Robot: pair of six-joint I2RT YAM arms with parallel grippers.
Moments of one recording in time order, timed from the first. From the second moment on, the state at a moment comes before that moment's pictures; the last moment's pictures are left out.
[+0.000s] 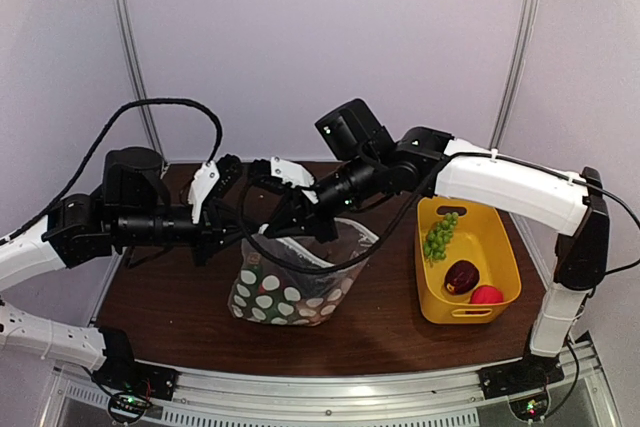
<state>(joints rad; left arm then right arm) -0.97 0.95 0.97 -0.42 0.13 0.03 1.03 1.82 1.80 -0.62 -0.55 -0.42</state>
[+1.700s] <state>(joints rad) -0.90 1.00 0.93 -0.32 -0.04 0.03 0.59 1.68 1.64 -0.98 -0.48 -0.71</state>
